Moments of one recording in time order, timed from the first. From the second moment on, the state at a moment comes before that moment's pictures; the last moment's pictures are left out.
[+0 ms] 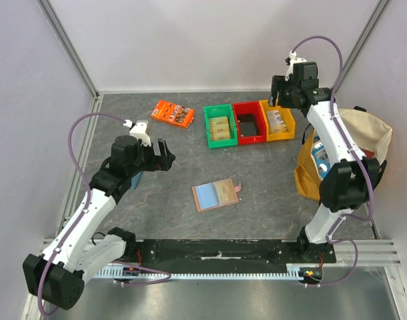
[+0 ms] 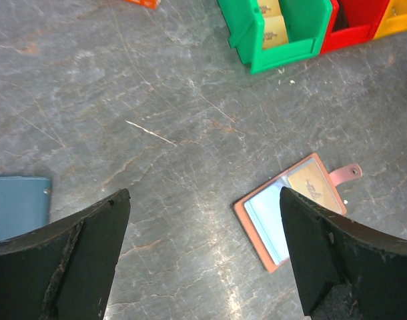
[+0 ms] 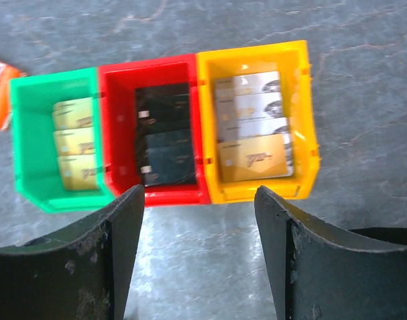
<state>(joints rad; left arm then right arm) -0.34 0.90 0.80 -0.39 0.06 -0.28 0.10 1.79 1.74 -0.63 -0.01 0.13</state>
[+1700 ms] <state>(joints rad) -0.88 1.53 0.78 -0.30 -0.20 -0.58 0.59 1.54 0.75 -0.12 -0.28 0.42</state>
